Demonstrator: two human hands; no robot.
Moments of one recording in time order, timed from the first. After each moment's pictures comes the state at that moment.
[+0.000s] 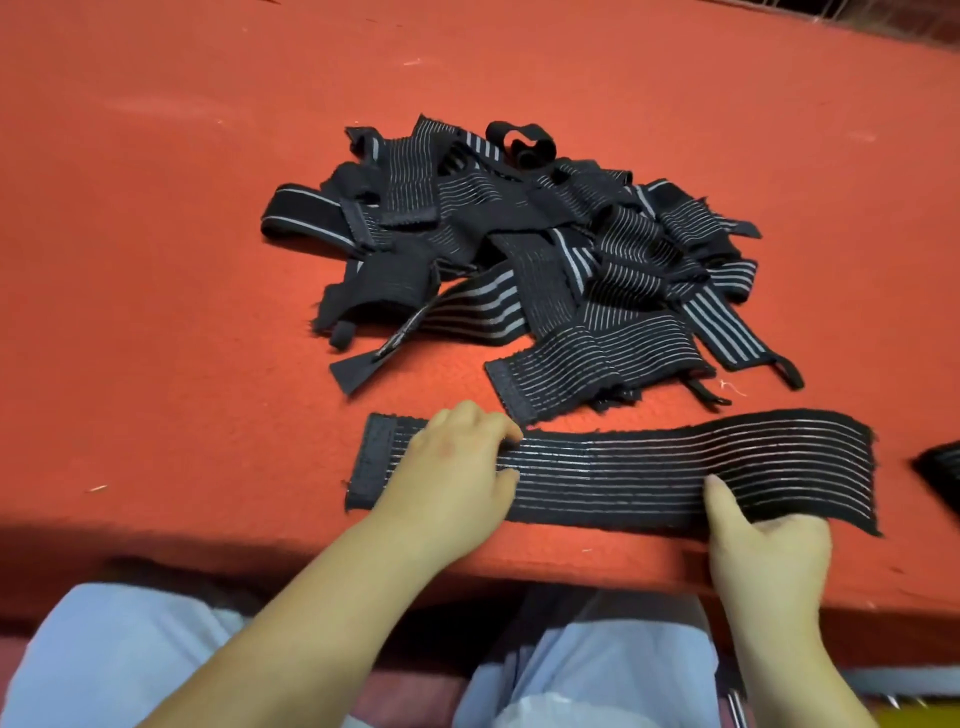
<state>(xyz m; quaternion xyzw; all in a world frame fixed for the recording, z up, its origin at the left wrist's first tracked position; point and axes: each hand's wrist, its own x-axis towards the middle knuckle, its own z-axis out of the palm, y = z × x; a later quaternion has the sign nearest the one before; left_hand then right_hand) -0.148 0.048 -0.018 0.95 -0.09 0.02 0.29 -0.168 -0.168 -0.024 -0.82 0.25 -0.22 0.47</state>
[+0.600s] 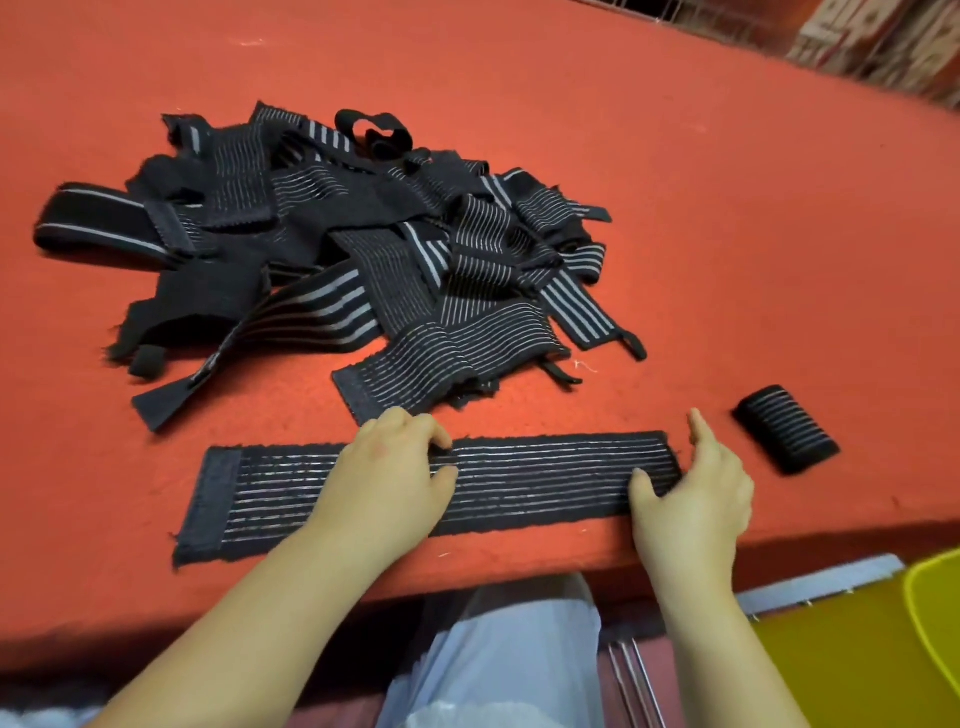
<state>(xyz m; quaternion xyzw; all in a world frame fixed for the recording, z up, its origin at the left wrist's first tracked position) -0.126 -0.014 -0.025 0.95 -0.10 -0.01 0.30 -0.167 -0.237 -0.034 -0.91 0.28 -0.24 0.22</state>
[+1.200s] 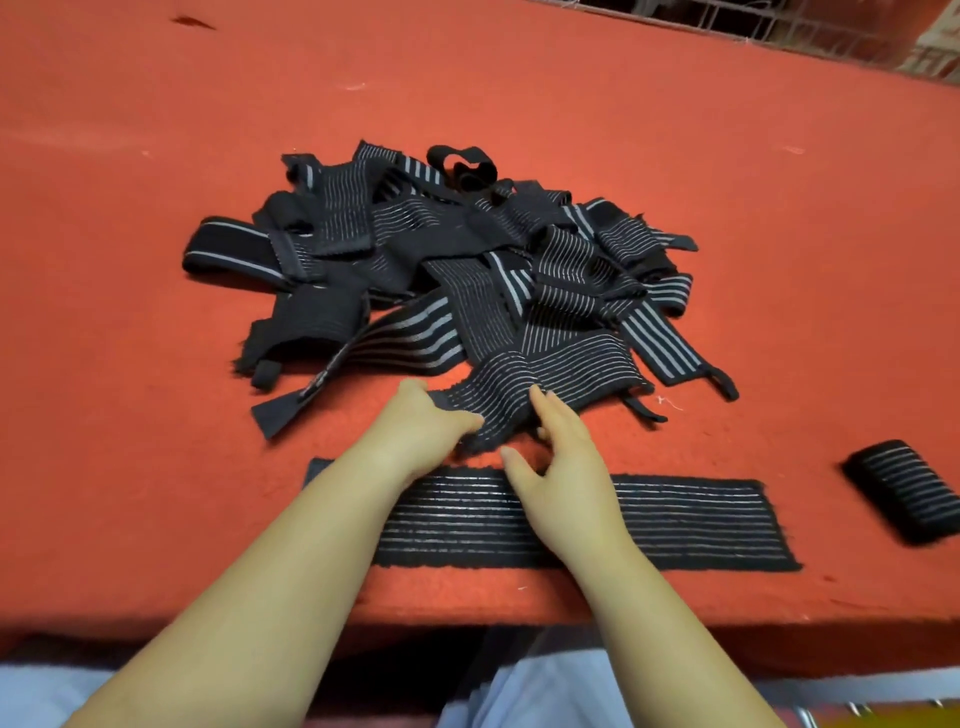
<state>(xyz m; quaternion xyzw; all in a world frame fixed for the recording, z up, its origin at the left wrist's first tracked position) -0.068 0.023 -0.018 0.78 0.16 -0.11 0.59 -0.110 -0.121 -0.032 -0.91 -0.02 -0.05 0.41</state>
